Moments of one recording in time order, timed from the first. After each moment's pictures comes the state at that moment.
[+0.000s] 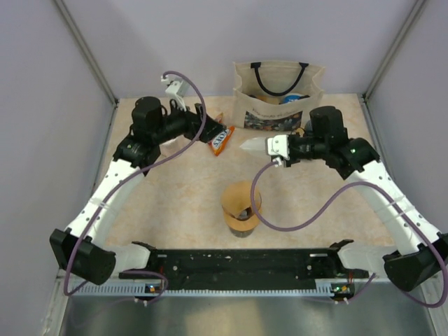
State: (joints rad) left arm -0.36 1.22 1.26 -0.20 0.50 -0.39; right arm 0.47 1.19 1.30 -0.73 -0.66 -1.10
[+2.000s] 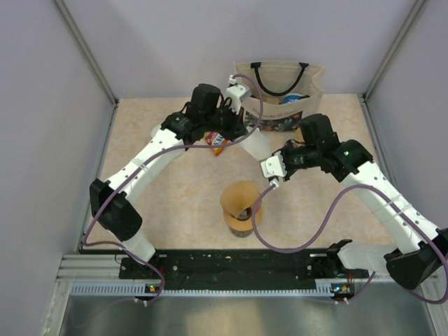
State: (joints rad) left arm -0.60 1.66 1.67 -0.52 0.40 -0.01; right arm 0.57 1.20 1.32 -0.88 -0.61 -1.41
